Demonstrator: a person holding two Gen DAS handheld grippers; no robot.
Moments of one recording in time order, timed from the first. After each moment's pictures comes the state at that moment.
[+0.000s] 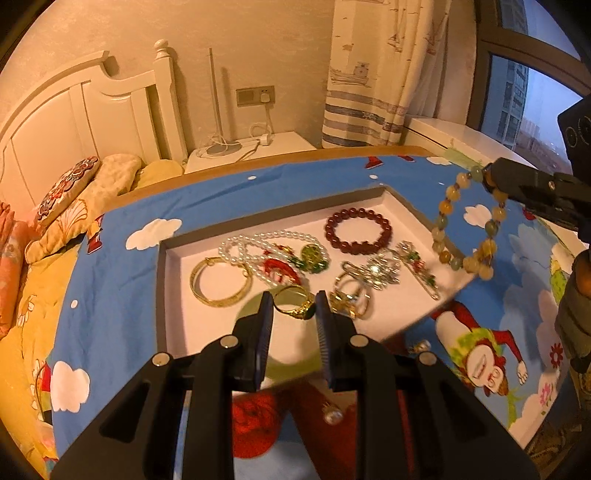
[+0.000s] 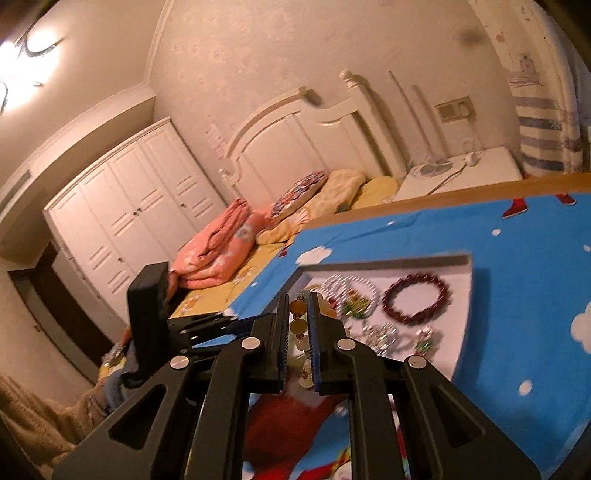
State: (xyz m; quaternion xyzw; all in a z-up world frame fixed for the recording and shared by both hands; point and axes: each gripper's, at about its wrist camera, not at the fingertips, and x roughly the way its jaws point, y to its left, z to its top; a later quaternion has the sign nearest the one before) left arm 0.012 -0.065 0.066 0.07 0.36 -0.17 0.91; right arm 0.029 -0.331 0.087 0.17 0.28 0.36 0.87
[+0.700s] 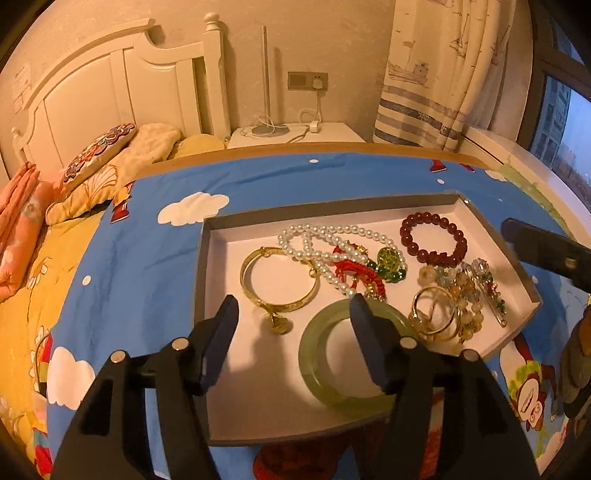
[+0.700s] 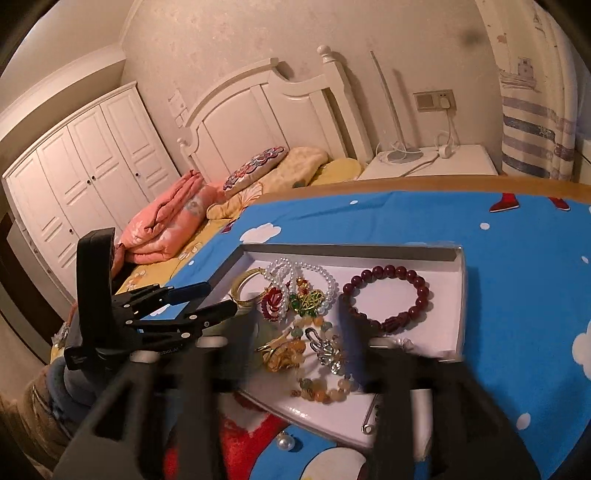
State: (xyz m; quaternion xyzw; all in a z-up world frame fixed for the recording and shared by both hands) left arm 0.052 -0.034 0.041 0.04 0.39 -0.09 0.92; right arm 0.061 -0.292 0.049 0.11 0.31 0.31 0.89
